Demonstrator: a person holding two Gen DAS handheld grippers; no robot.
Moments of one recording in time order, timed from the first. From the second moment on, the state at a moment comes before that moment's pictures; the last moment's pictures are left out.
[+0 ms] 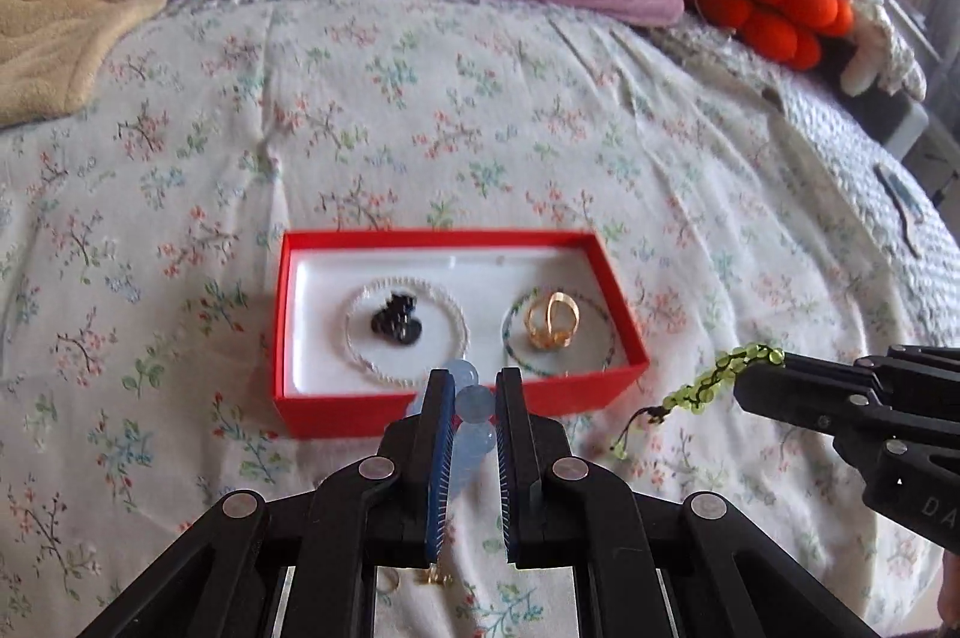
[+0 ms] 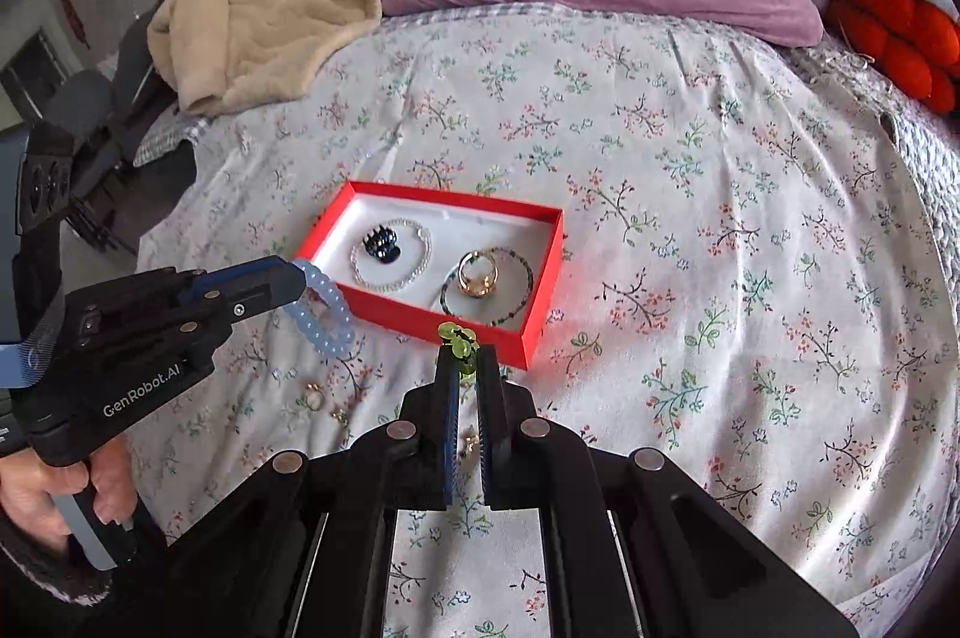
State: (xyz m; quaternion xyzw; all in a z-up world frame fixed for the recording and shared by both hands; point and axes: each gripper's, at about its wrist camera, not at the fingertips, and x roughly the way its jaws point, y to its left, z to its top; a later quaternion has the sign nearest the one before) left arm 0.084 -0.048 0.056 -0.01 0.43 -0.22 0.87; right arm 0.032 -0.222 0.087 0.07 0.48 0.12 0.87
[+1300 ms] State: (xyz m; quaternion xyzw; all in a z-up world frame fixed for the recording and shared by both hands) left arm 0.156 -0.029 0.006 -0.05 0.47 -0.15 0.87; right arm 0.128 -0.209 0.041 0.12 0.49 0.10 0.86
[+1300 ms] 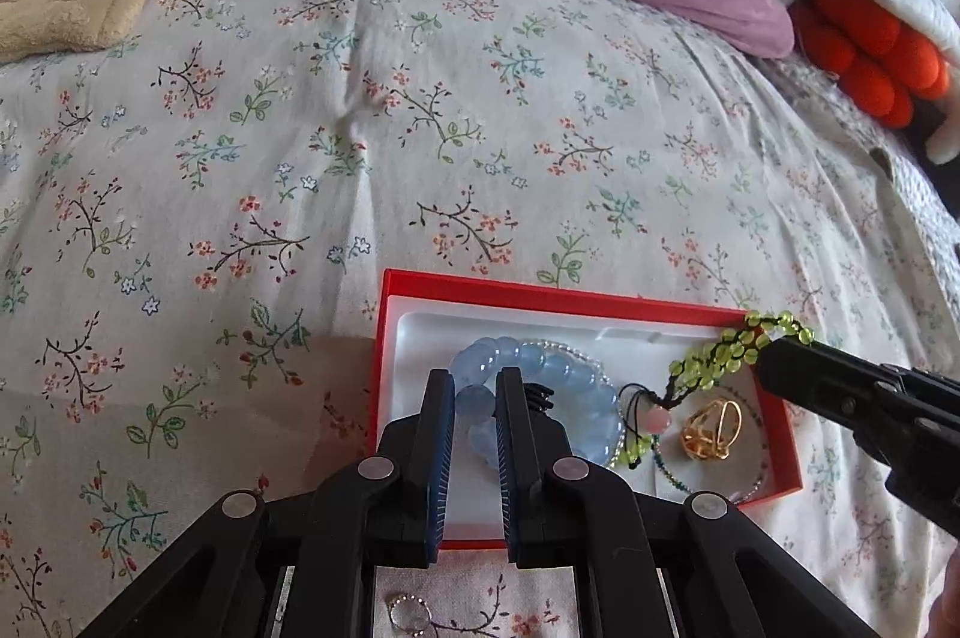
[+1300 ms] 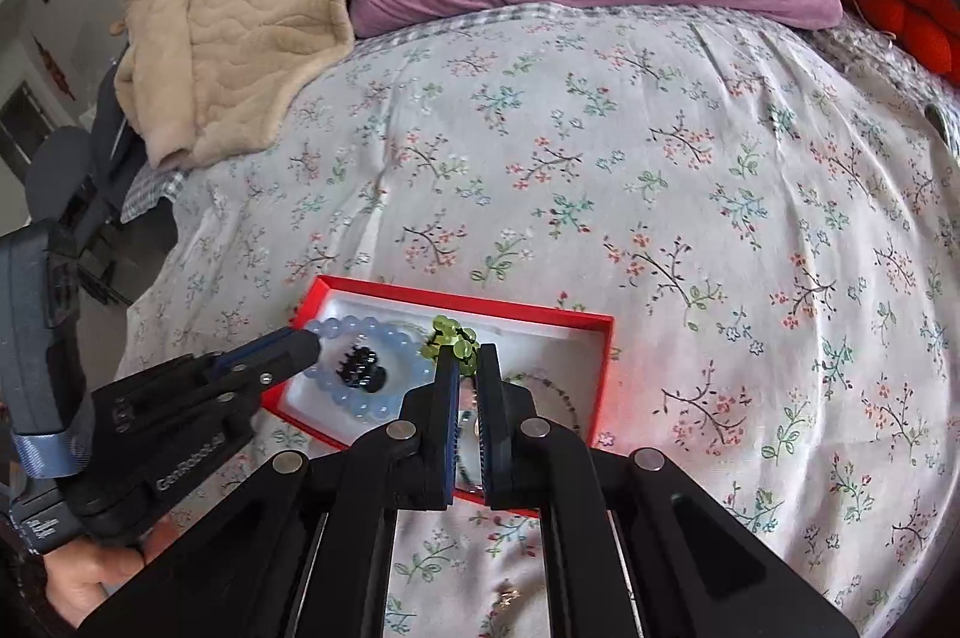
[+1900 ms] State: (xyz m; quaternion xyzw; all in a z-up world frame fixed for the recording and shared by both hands) left arm 0.143 -0.030 0.016 -0.02 0.47 -0.13 0.87; right arm 0.112 -0.245 0.050 0.16 0.49 0.08 0.85
